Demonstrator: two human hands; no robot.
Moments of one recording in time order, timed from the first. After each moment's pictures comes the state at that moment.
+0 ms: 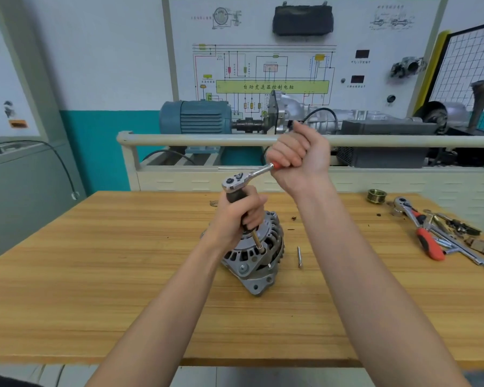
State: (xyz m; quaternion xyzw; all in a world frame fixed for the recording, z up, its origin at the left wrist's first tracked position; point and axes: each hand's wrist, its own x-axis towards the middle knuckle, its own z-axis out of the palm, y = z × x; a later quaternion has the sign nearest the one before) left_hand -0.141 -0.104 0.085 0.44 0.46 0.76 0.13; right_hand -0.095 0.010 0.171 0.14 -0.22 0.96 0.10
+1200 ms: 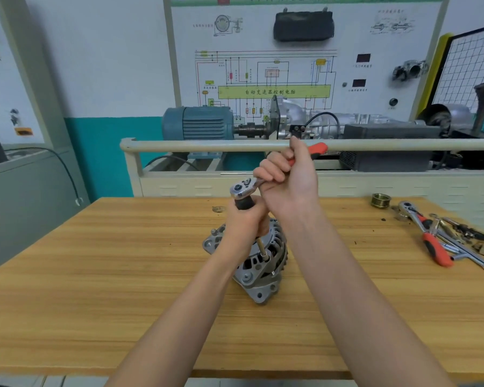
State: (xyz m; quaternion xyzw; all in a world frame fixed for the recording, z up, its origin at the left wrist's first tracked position) left_hand -0.134 -0.085 0.083 0.32 0.53 0.78 0.04; right_hand -0.094 -0.023 0.160 0.06 -0.22 0.96 0.17
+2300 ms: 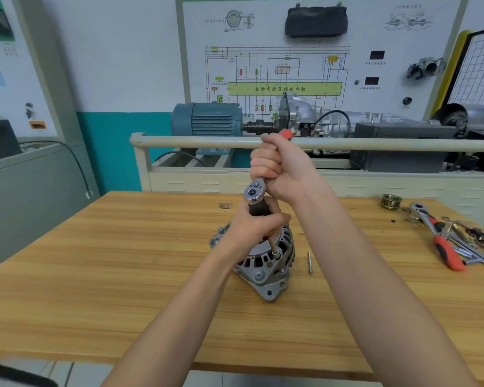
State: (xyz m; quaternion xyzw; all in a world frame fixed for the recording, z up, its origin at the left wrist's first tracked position) left_hand -0.129 -0.100 0.084 0.42 0.58 0.70 0.05; right_hand -0.109 -0.018 0.177 0.05 -0.32 0.94 -0.02
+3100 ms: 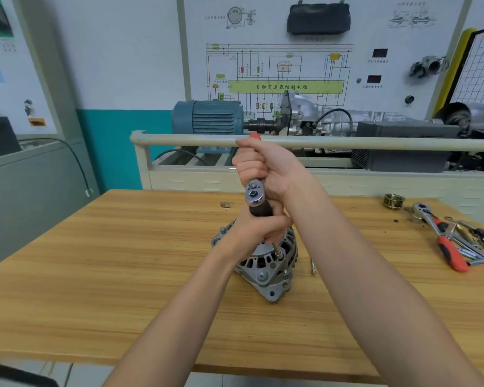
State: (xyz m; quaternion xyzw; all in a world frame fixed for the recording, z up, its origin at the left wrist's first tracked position) left_hand -0.131 -0.102 0.084 0.45 0.53 0.70 0.13; right_hand -0.130 -0.027 0.177 0.05 -0.34 0.92 -0.17
